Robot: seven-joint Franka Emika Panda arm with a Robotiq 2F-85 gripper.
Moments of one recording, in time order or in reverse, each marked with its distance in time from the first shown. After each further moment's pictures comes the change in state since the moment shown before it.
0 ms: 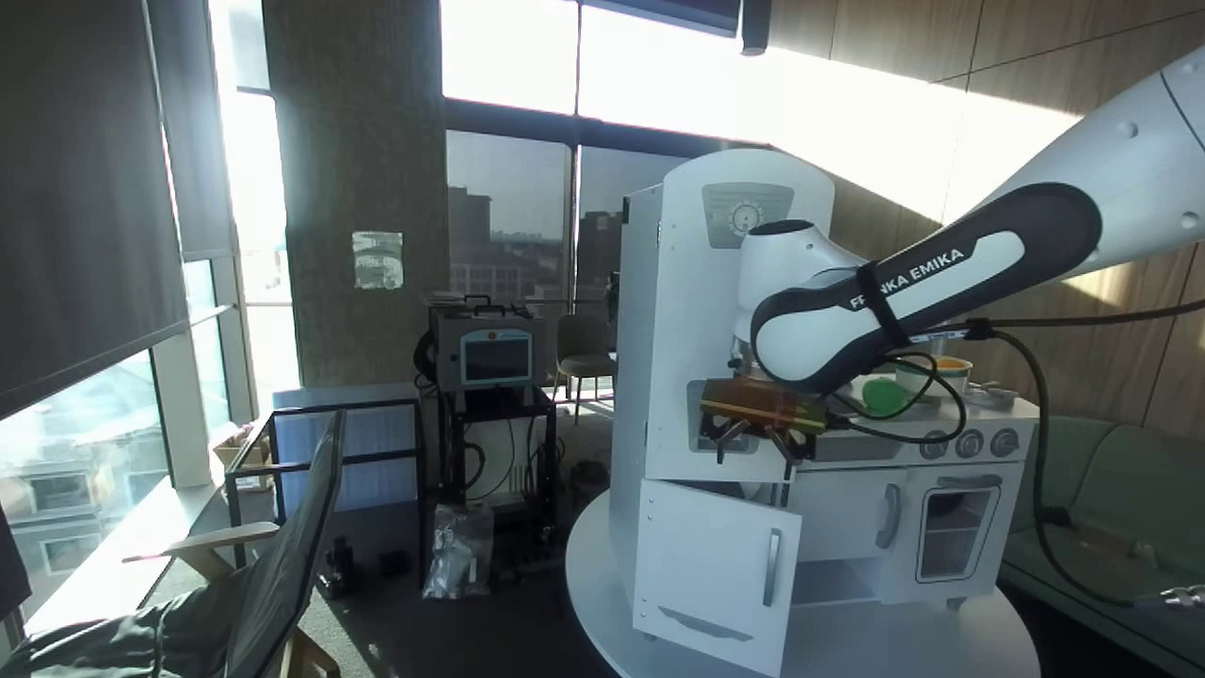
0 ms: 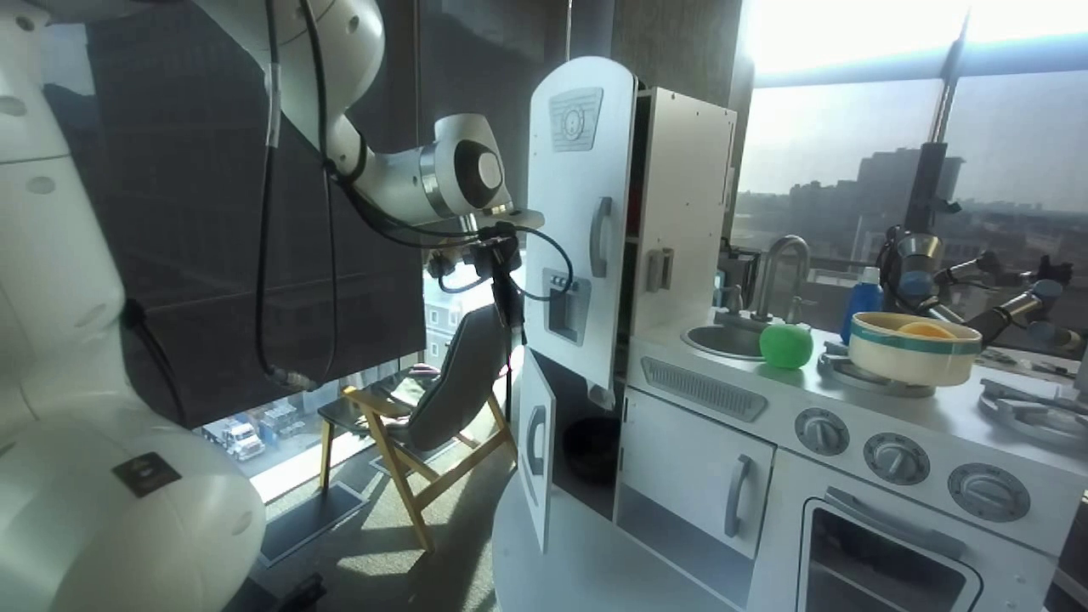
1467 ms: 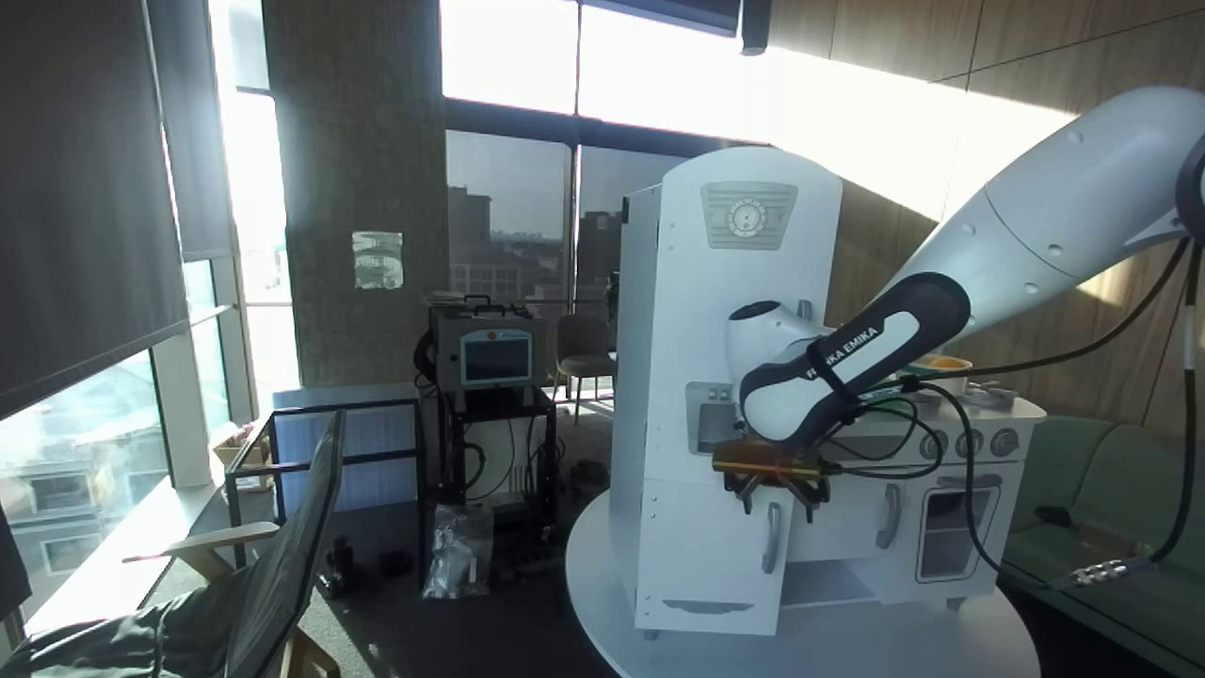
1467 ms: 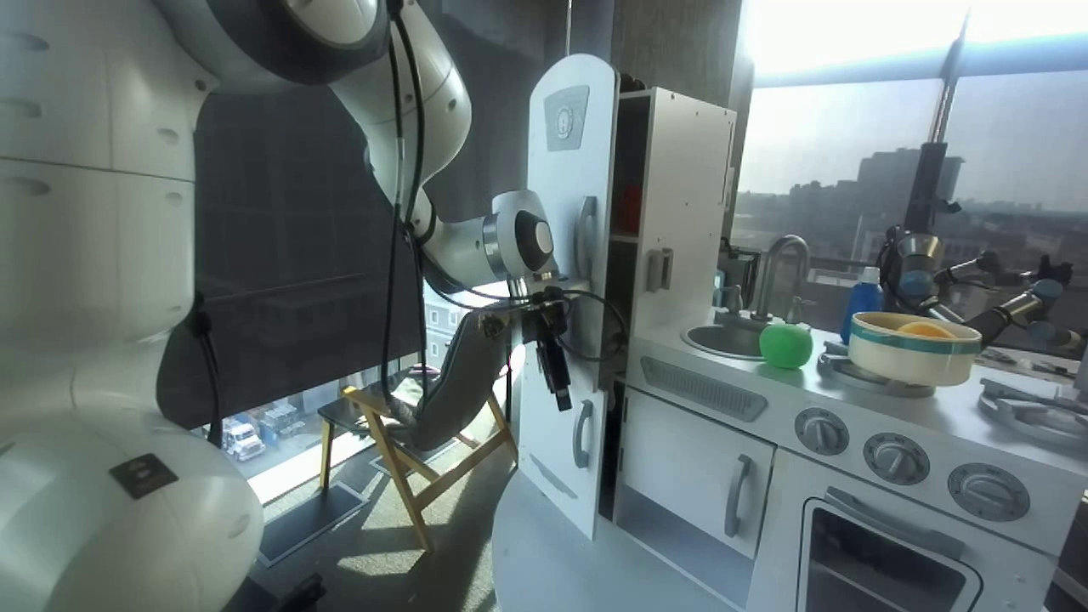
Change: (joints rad) arm -0.015 0.282 -0.106 0.104 -0.124 0.001 0.038
